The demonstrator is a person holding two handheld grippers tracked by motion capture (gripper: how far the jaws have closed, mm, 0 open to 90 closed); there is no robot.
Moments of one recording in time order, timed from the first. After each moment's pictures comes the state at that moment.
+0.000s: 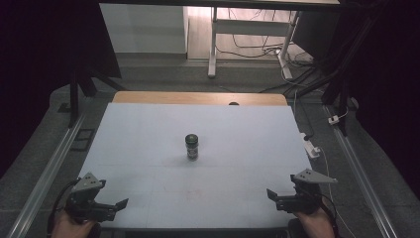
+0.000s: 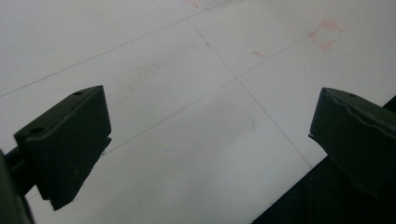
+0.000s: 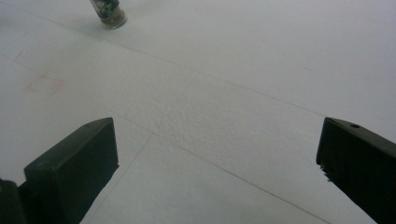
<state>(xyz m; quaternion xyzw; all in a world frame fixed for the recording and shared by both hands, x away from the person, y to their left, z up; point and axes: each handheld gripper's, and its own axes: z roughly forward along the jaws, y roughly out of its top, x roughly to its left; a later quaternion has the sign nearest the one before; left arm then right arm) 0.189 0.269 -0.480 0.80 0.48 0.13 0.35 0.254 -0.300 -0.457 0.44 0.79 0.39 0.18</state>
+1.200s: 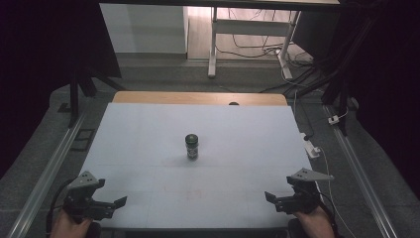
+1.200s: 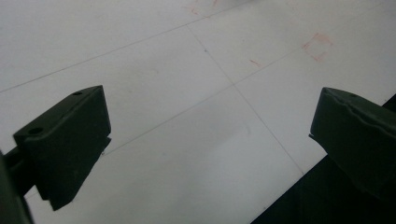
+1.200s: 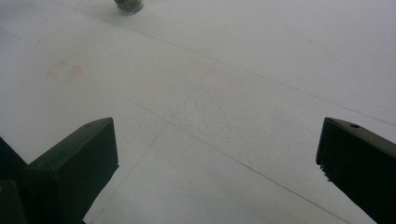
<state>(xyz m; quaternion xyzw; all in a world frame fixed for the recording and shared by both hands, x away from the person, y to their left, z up) 0.192 0.275 -0.478 0.78 0.48 0.11 0.38 0.257 -0.297 -0.459 0.43 0.81 0.38 0.14</state>
